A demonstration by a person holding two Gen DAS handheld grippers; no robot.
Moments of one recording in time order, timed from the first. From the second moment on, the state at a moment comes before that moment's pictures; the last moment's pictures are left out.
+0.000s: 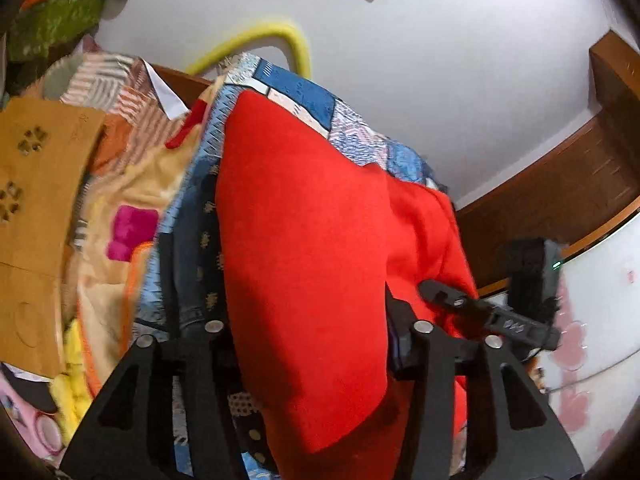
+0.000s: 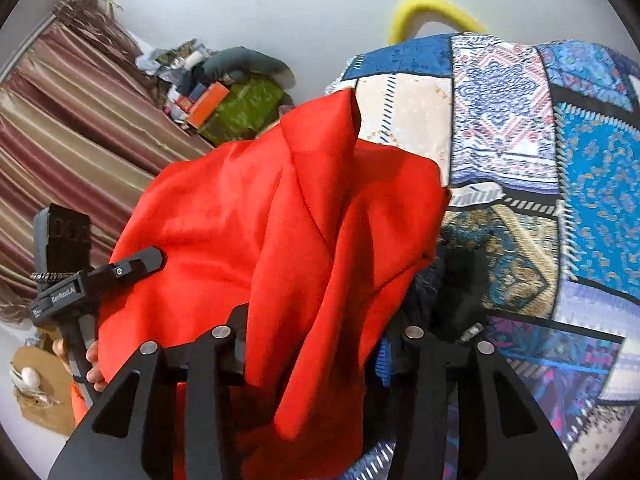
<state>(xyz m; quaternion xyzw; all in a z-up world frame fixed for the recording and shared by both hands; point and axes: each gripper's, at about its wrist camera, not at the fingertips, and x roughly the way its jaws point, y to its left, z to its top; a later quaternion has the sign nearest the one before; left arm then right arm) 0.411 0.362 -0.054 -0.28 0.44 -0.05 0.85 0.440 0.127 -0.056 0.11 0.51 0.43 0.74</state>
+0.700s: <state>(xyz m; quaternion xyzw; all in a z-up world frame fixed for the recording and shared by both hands) 0.333 0.348 -0.046 -0.23 0.42 0.05 0.88 0.394 0.095 -0.047 0.02 0.46 0.33 0.82</state>
